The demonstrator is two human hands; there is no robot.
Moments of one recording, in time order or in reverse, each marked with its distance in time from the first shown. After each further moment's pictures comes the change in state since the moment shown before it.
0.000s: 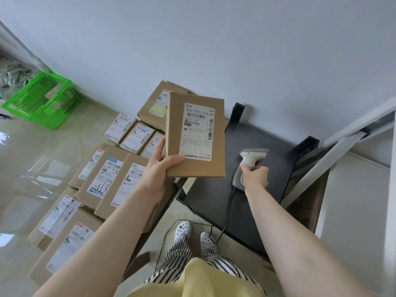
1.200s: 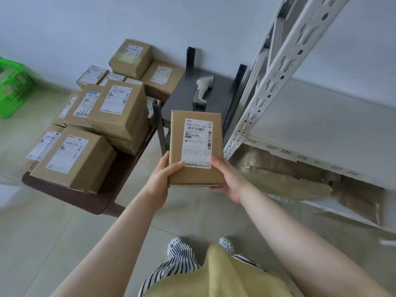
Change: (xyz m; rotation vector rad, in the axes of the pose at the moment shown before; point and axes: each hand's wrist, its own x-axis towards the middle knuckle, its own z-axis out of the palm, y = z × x) left_hand -0.327 -0.164 0.019 0.004 -0.285 -0.114; right_hand -0.288 0.260 -0.171 0.336 -0.727 -0.098
